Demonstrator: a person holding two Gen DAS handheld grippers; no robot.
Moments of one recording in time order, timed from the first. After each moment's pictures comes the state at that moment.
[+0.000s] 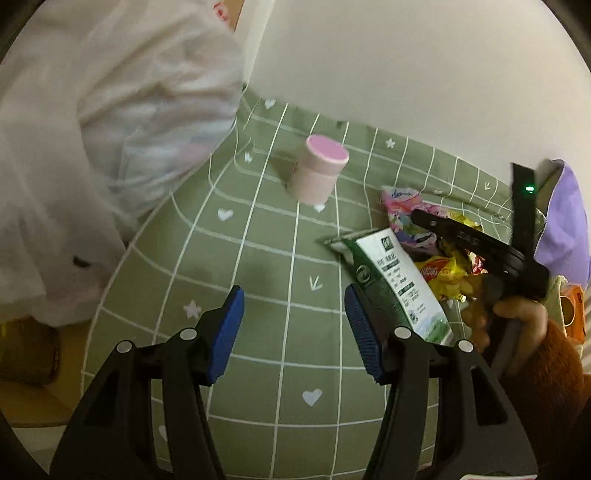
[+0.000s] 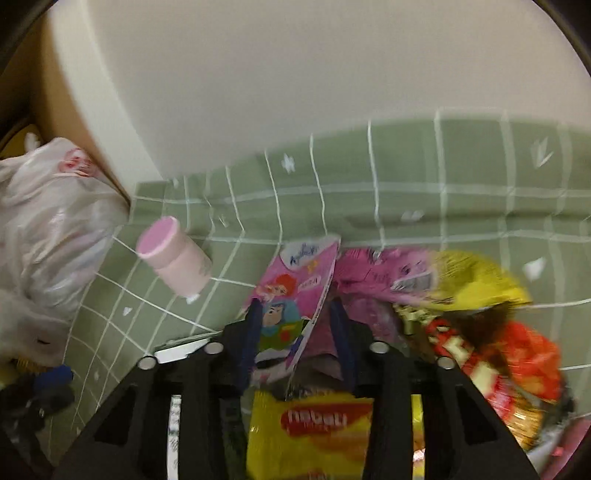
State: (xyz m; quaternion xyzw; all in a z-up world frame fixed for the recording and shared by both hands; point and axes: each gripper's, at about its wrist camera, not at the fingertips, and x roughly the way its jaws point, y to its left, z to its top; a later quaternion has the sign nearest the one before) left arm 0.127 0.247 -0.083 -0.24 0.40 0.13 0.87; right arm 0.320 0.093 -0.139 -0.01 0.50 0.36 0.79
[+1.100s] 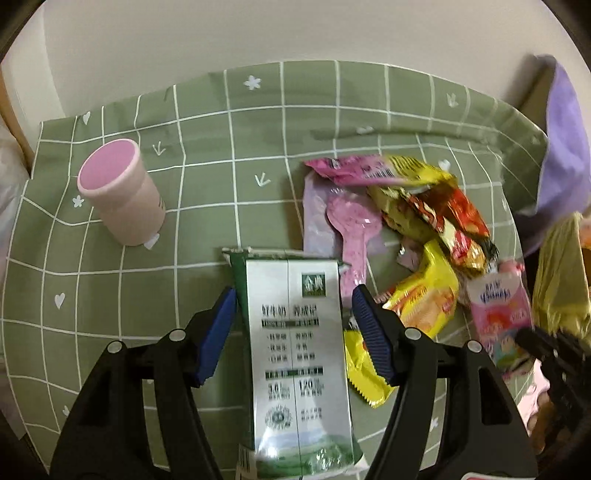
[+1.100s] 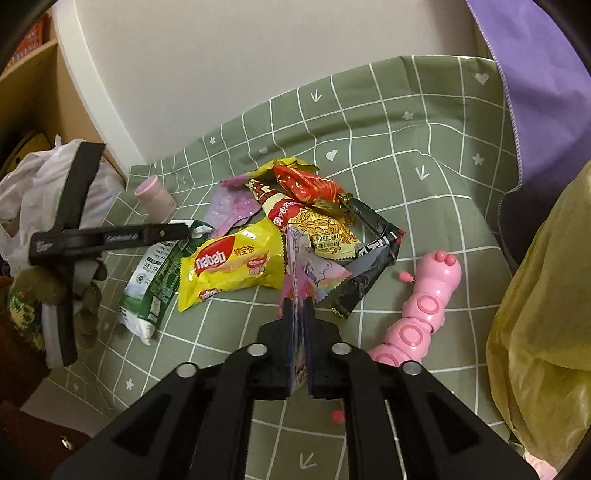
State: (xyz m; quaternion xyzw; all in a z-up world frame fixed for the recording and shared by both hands) left arm 0.271 0.154 -0.102 -0.11 0.50 0.02 0.86; right arm 0.247 -0.107 -0.100 -0.02 0.47 0.29 0.83
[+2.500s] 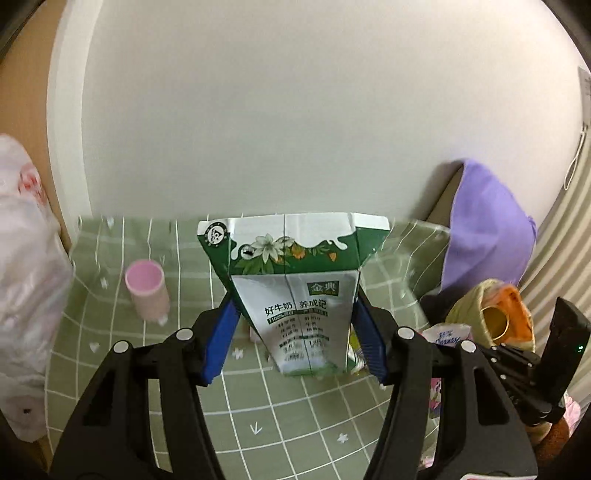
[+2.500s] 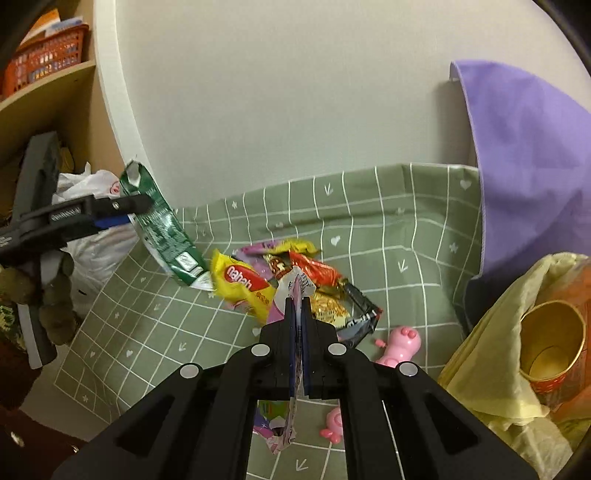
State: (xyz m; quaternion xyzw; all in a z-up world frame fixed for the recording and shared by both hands) left arm 0.211 0.154 0.038 -0.16 0.31 -0.02 0.94; right arm 0.230 -0.121 -0.009 -0.04 0.38 0.30 0.87
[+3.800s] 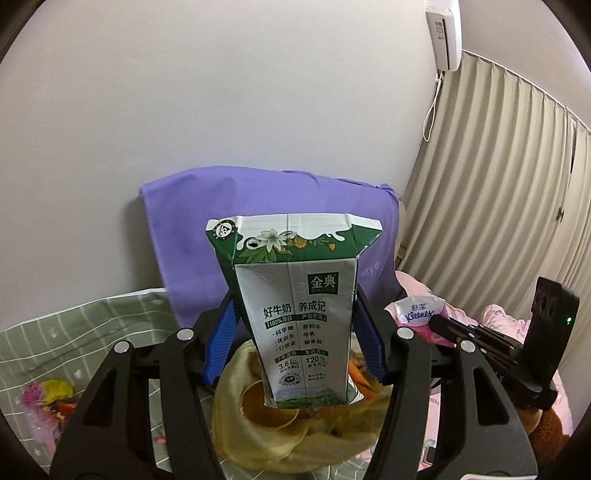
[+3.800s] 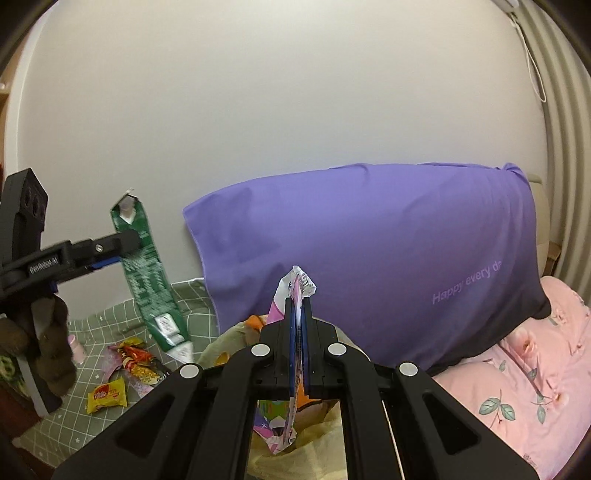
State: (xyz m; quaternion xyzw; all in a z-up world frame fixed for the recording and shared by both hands) left arm 0.277 -0.145 0.136 -0.08 0.22 -0.31 0.92; right arm 0.204 -0.390 0.102 0.03 0.24 0.07 0.97
